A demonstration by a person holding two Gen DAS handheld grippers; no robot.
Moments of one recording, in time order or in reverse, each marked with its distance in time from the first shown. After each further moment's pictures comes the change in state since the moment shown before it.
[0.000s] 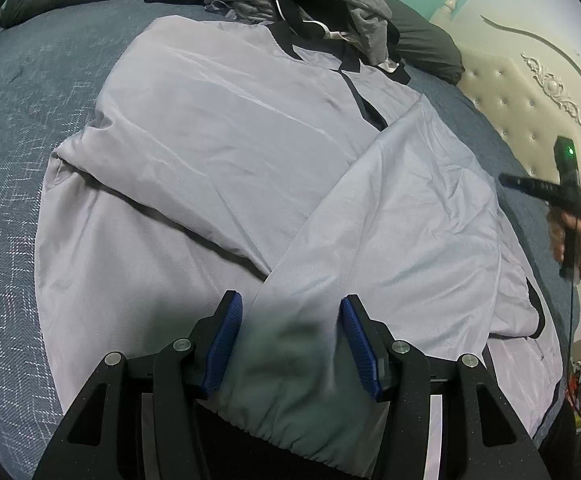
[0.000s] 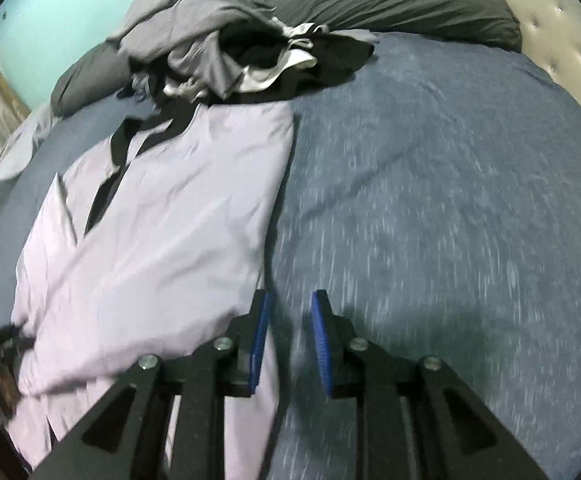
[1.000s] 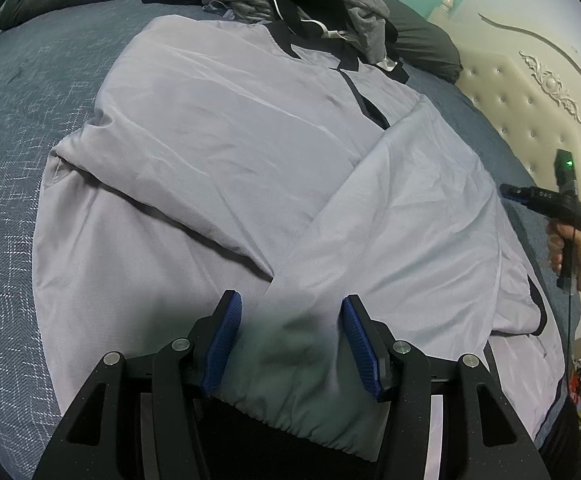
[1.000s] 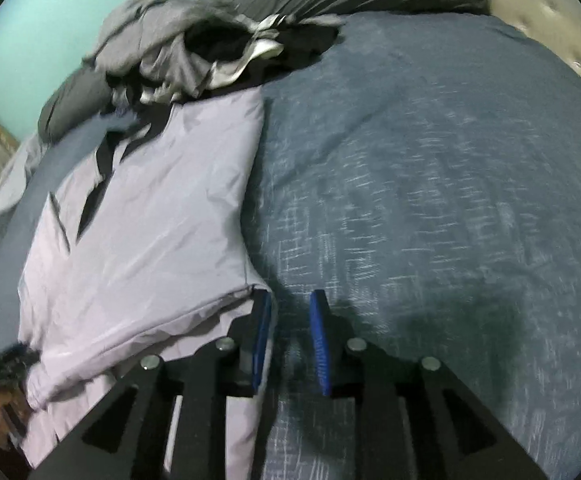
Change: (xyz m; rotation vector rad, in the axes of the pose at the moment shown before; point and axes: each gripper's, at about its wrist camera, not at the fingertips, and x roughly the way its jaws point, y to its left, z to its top) left arm 0.005 -0.001 0.002 0.010 0.000 -0.005; right arm -0.007 -0.036 -0.020 0.162 -0.062 -0.004
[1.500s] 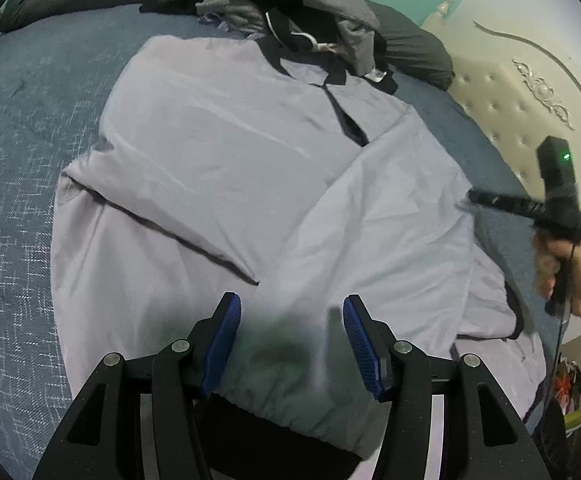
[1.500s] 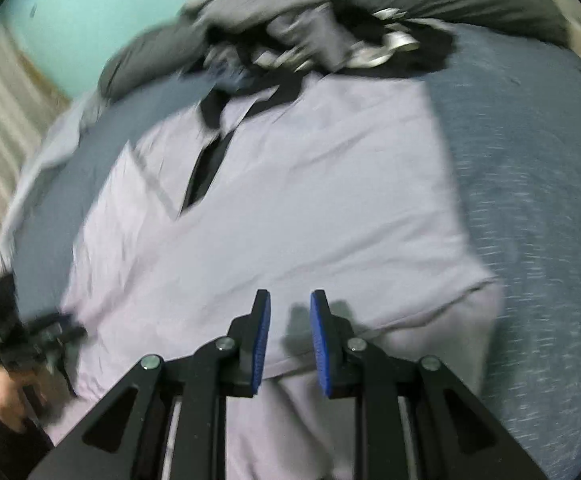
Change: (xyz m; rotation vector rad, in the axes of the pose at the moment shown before) left arm -0.029 -0.012 0.003 -0.008 -0.010 -0.025; right arm 0.020 0.146 -0.021 -0.224 0.146 0.168
